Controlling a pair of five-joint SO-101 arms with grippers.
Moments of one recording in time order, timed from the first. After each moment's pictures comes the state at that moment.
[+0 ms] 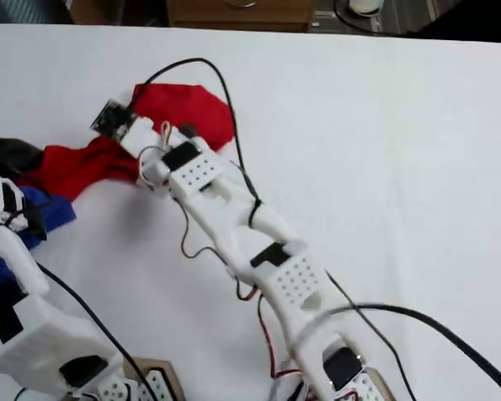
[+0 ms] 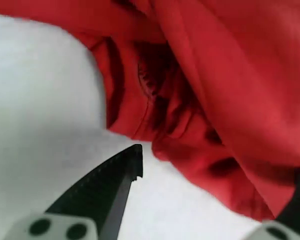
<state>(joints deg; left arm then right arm) -47.0 7.0 -4.6 101.4 -14.8 -43.2 49.6 -36.7 53.5 23.6</state>
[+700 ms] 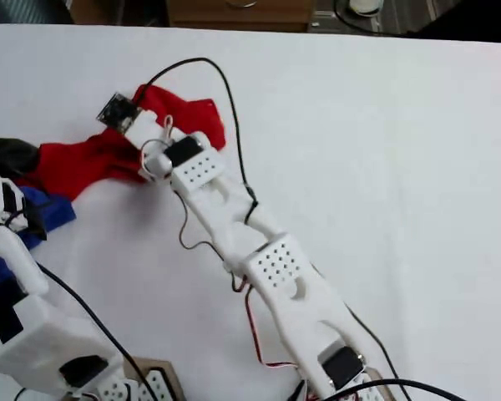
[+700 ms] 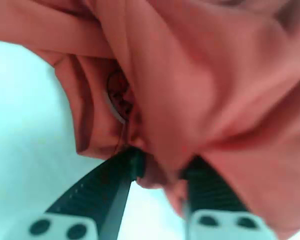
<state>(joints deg) -47.0 7.0 -4.6 101.4 -14.8 -41.9 66.5 -64.7 64.5 23.5</state>
